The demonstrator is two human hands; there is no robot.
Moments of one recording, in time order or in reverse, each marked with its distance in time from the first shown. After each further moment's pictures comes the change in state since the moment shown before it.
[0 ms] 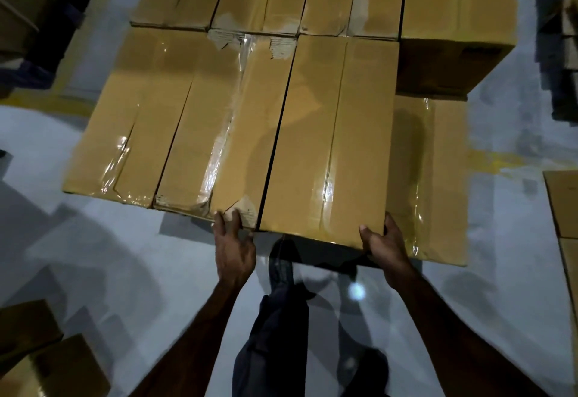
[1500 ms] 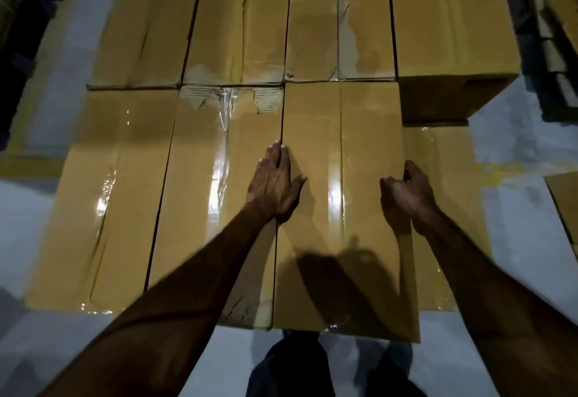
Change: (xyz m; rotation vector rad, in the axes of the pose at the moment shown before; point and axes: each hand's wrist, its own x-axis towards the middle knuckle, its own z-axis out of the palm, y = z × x) left_hand 0.291 0.170 0.016 0.486 -0.290 0.599; right_hand 0.166 -0.179 0.010 -0.165 0.182 -0.075
